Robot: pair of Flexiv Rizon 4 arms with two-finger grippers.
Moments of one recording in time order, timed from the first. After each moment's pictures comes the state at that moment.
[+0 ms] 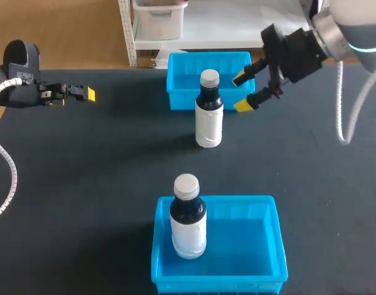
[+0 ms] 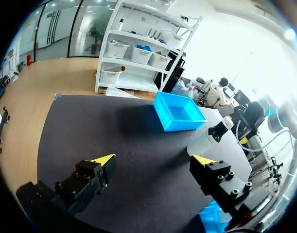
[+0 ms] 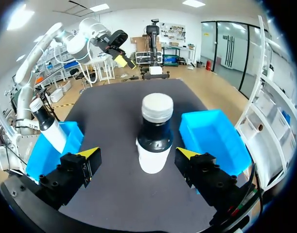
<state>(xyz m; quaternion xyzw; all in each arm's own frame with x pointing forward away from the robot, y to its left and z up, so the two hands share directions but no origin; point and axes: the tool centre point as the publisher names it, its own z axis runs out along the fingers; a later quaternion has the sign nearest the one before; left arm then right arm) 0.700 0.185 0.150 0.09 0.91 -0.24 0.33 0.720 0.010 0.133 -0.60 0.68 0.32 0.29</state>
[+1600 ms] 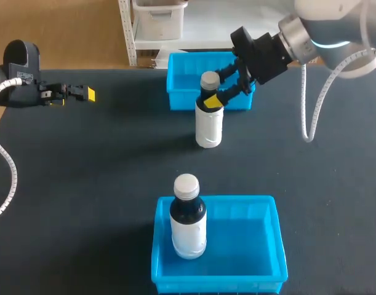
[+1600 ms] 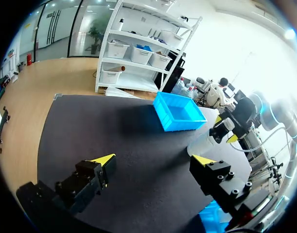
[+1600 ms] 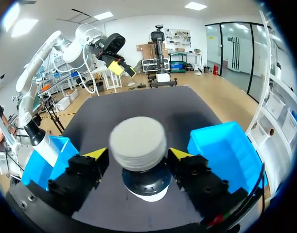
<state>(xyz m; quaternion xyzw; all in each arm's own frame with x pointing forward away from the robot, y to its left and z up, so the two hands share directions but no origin) 0.700 0.185 0.150 0.09 0.91 -0.24 0.33 0.734 0.071 0.120 -0.60 0.65 0.37 0.28</state>
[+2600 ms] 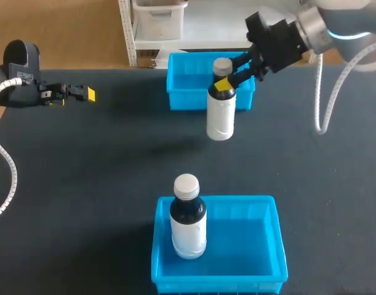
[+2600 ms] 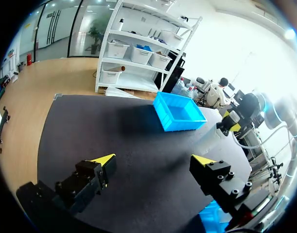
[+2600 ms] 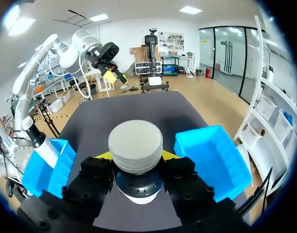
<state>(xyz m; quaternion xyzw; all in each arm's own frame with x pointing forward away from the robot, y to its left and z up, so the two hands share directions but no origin) 0.700 0.185 0.150 0.09 0.91 -0.24 0.33 0.749 0.044 0.150 -0.58 0.67 0.35 0.32</state>
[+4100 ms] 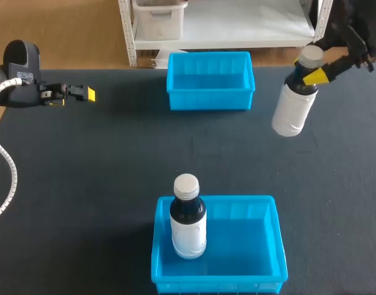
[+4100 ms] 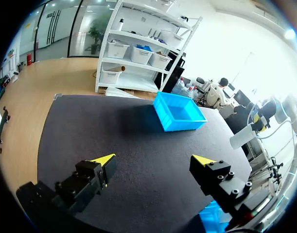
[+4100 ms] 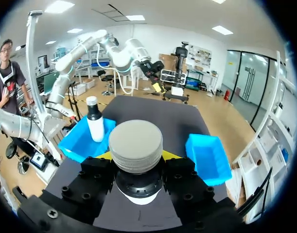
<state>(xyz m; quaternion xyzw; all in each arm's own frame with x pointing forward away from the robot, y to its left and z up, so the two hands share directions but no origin) 0.700 0.185 0.150 0.09 0.91 -0.24 0.33 0.663 -0.098 0.229 -0.68 0.55 0.36 0.32</state>
